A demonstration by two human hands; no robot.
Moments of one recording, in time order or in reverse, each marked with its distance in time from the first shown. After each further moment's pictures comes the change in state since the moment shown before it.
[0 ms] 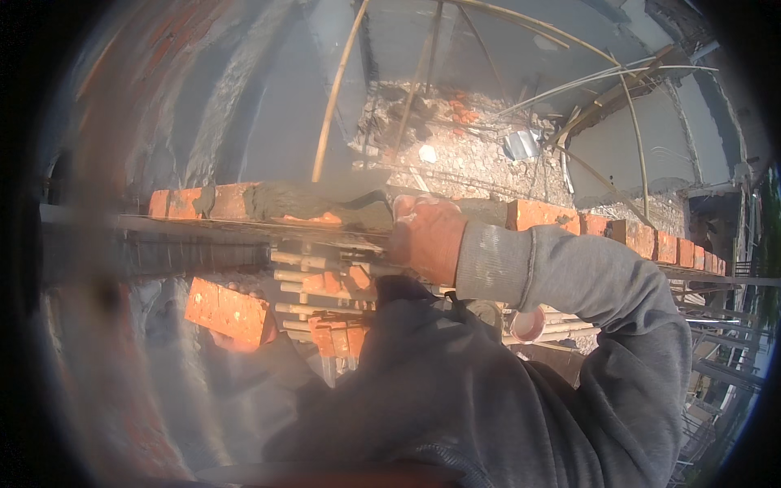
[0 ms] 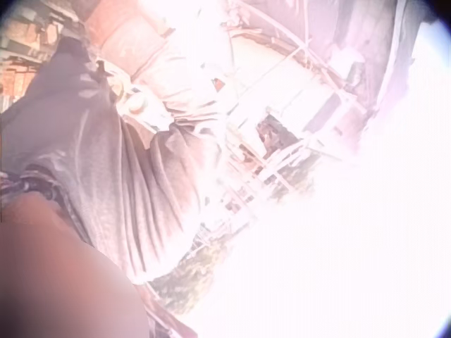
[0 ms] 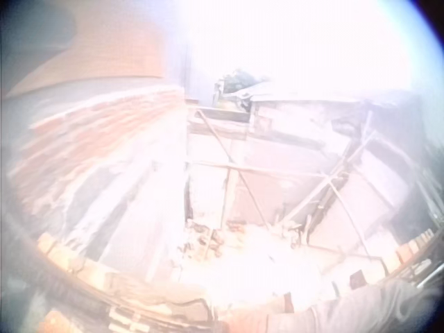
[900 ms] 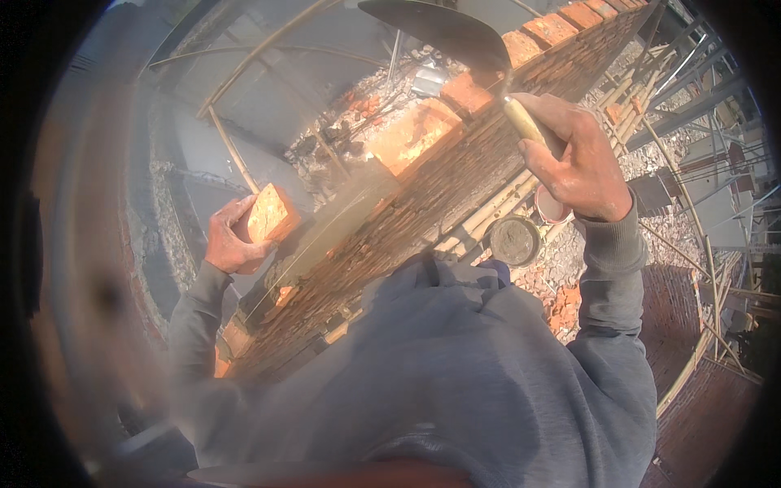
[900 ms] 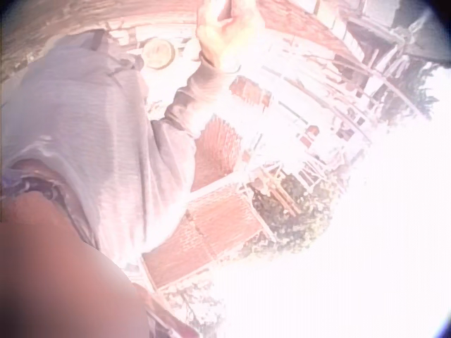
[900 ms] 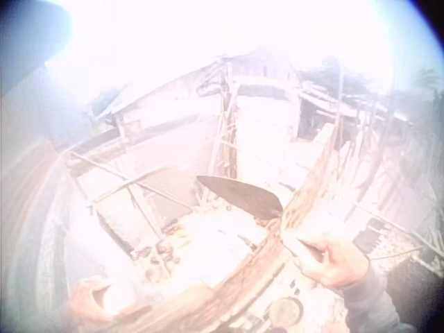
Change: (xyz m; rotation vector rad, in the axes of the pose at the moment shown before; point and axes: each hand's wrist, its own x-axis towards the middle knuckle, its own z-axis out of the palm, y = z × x) left_hand 0.271 -0.231 0.171 1.614 -1.510 -0.433; right_hand -0.281 -0.037 0.039 0.458 1.096 1.019
